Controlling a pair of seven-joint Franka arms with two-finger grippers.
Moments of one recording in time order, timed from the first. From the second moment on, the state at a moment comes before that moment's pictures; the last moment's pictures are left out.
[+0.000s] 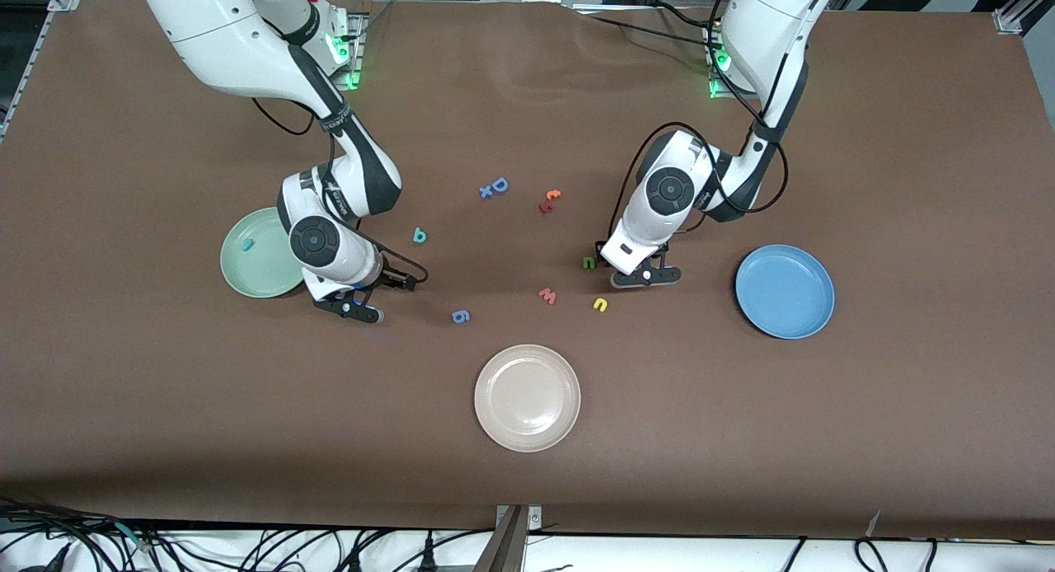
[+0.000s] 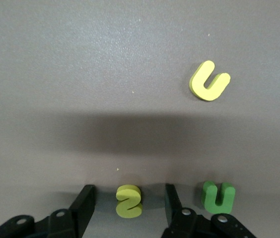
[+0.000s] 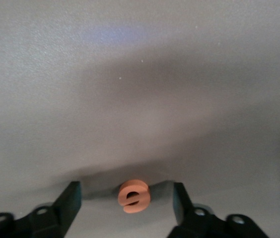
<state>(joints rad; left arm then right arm) -0.51 0.56 -0.05 -2.02 -0.10 2.55 -0.60 0.29 0.61 0.10 -1.89 0.00 2.37 0.66</state>
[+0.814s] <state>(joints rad) -0.51 0.55 -0.05 -2.02 -0.09 2.55 -0.62 0.29 0.60 0.10 -1.92 0.00 2.44 0.66</state>
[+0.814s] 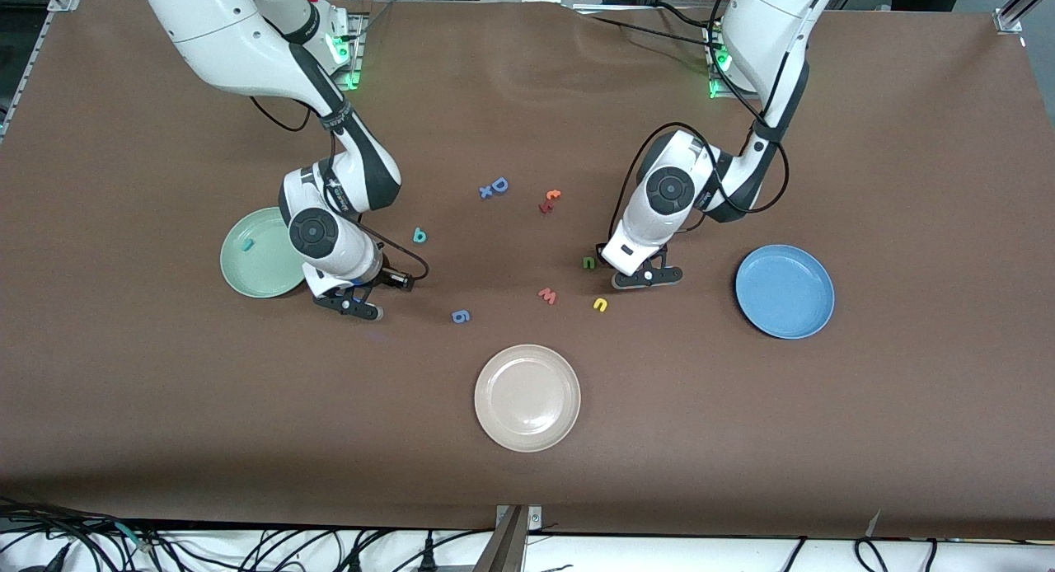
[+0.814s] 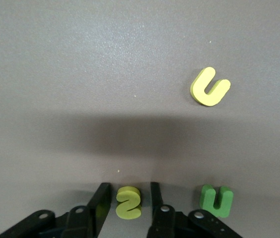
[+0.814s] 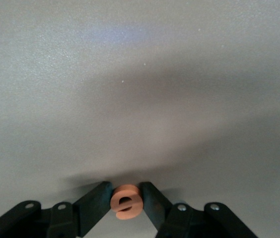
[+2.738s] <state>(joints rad) -0.13 0.52 -0.02 -1.79 -0.01 2.02 -0.11 0.19 0.54 -0.19 -1.93 0.00 2.09 0.08</state>
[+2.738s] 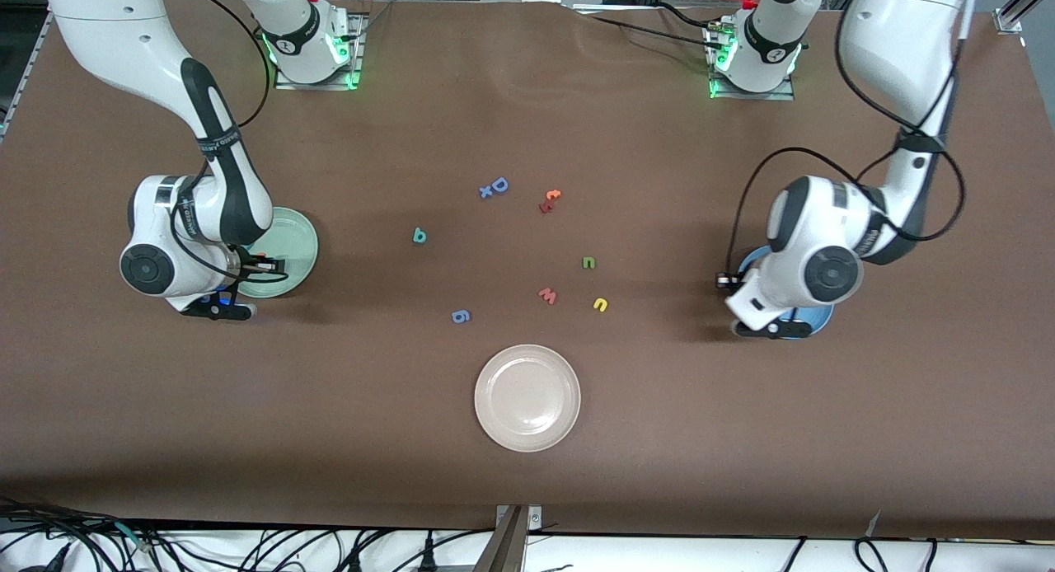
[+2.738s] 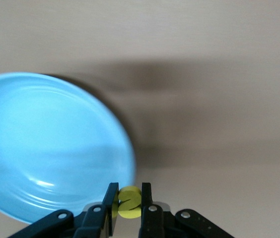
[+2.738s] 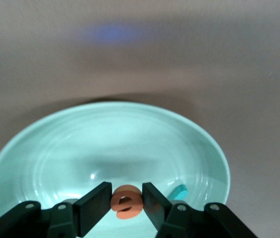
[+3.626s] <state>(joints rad) -0.05 0.52 -0.03 -1.80 0.03 2.00 -0.02 0.19 0.48 -0.14 -1.87 0.09 1.93 0.13</state>
